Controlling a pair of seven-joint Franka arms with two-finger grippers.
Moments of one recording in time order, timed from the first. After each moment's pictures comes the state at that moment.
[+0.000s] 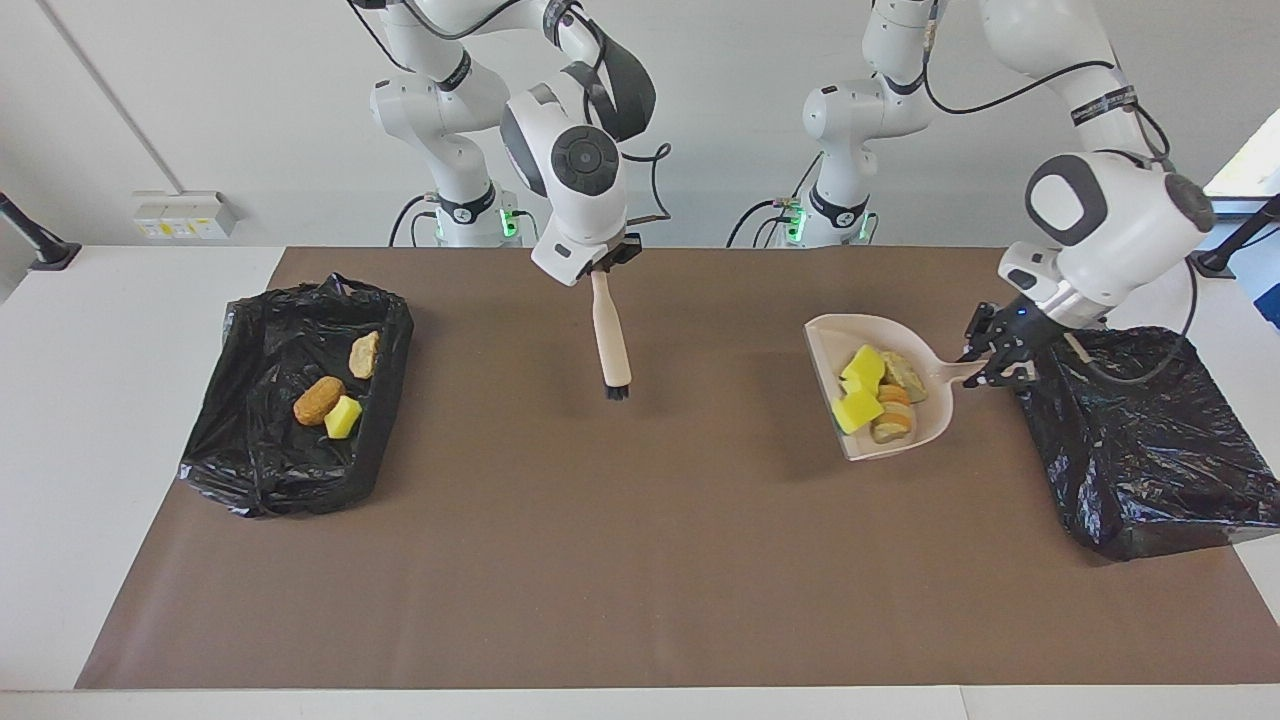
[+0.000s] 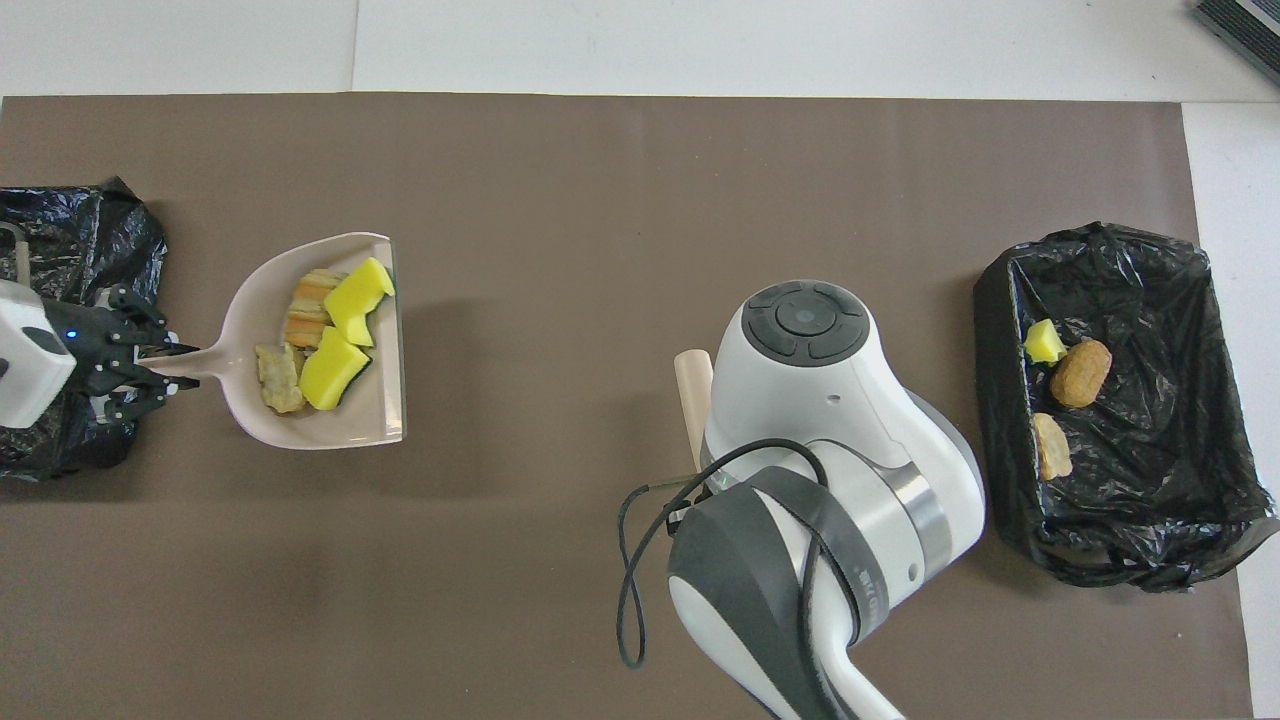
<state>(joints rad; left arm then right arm) 0.18 0.07 0.02 -1.95 -0.29 1.96 1.80 0.19 0.13 0.39 -1.81 0.21 1.55 0.45</state>
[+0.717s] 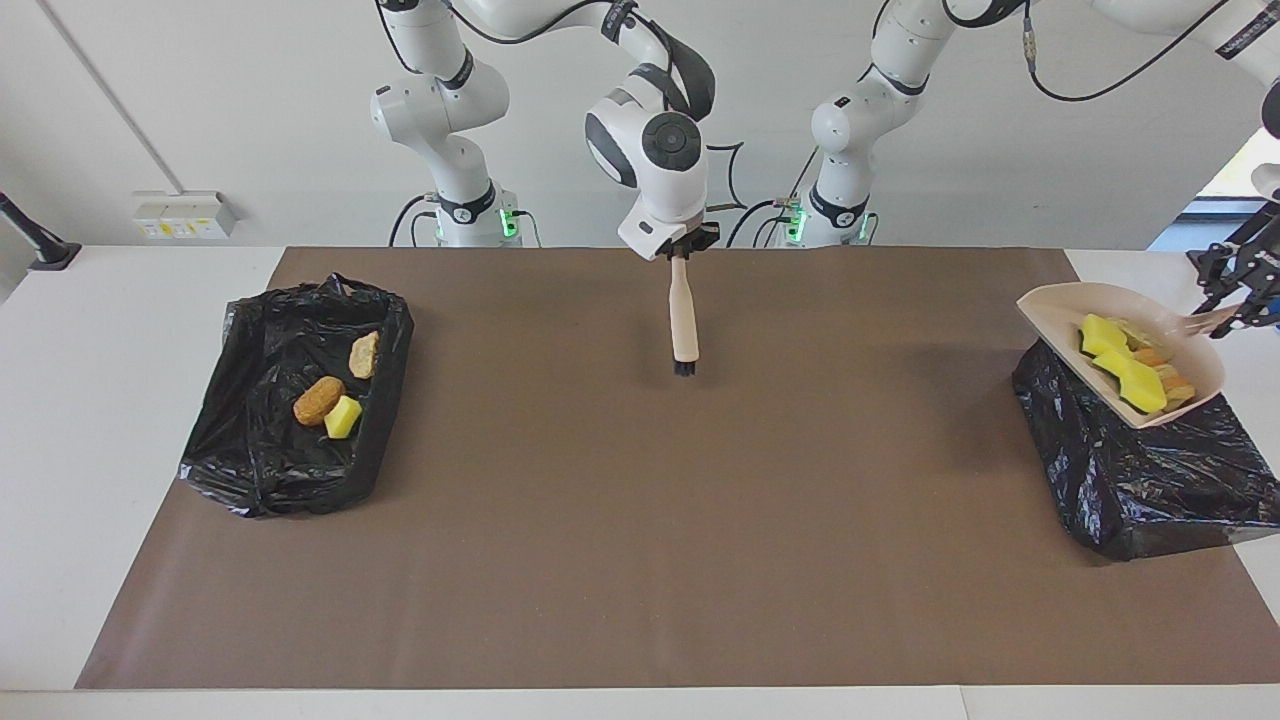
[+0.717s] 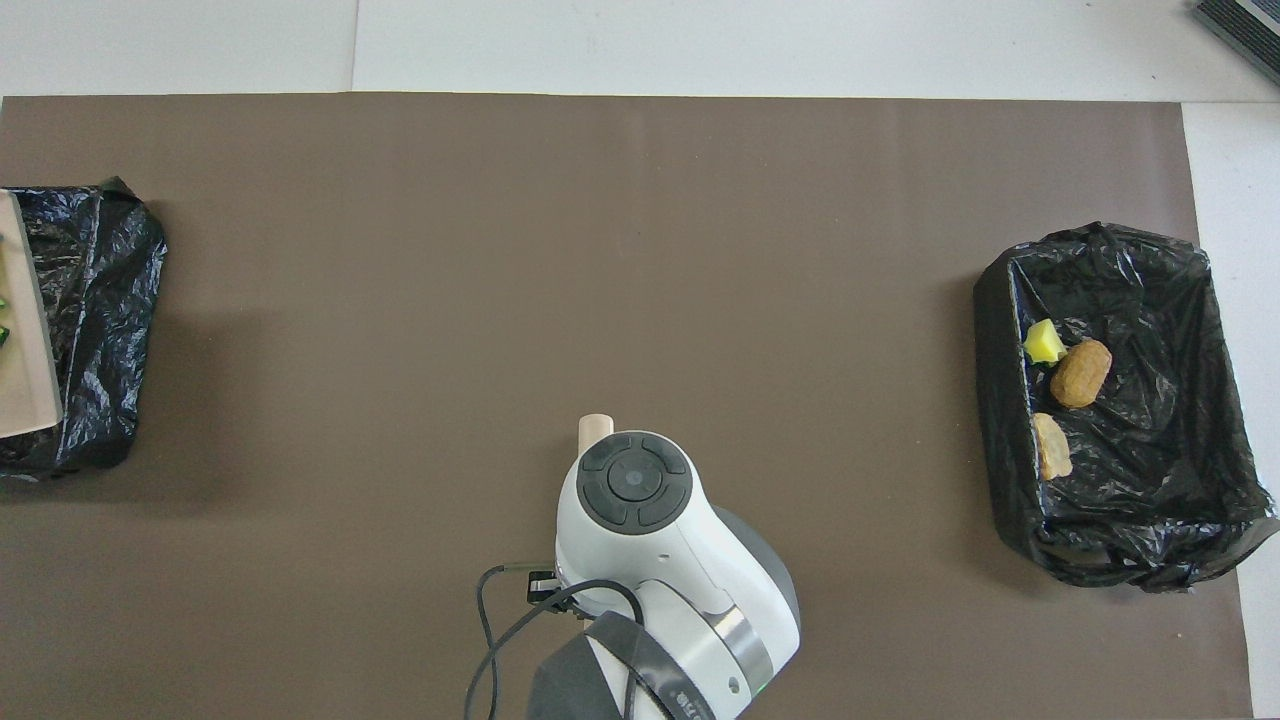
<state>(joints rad) 0.61 0.25 0.02 -1.49 -0.21 1.81 2.10 0.41 0.16 0.39 -1.95 0.31 1.90 0.73</state>
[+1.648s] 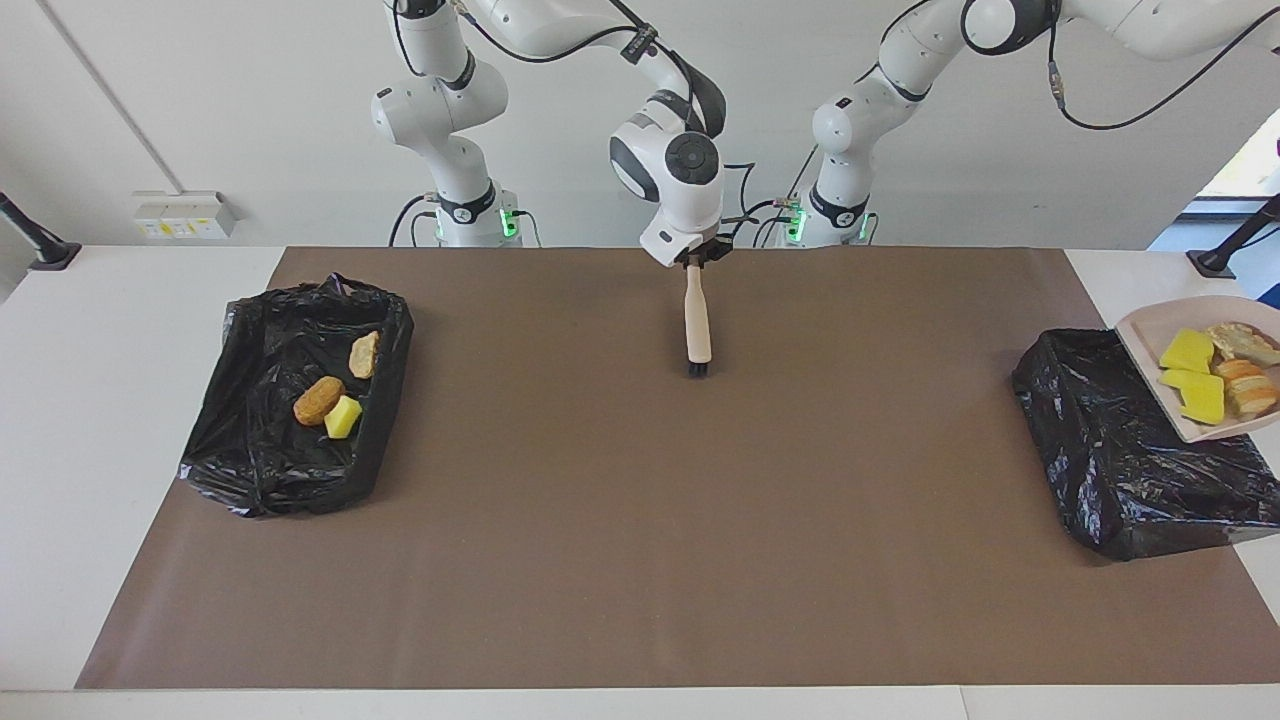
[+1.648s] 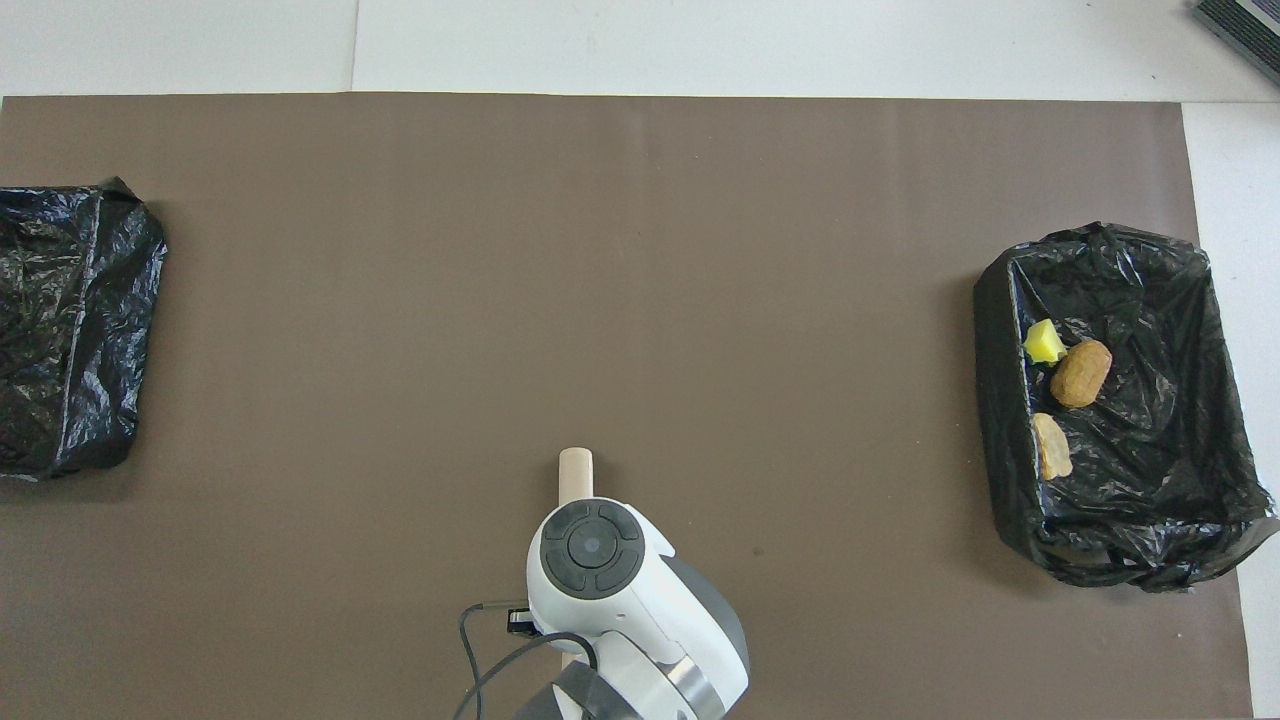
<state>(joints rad) 0.54 0.34 0.00 -1.43 0.41 2.12 2.13 0.49 0.19 0.39 -2.04 0.31 2.05 0.75</state>
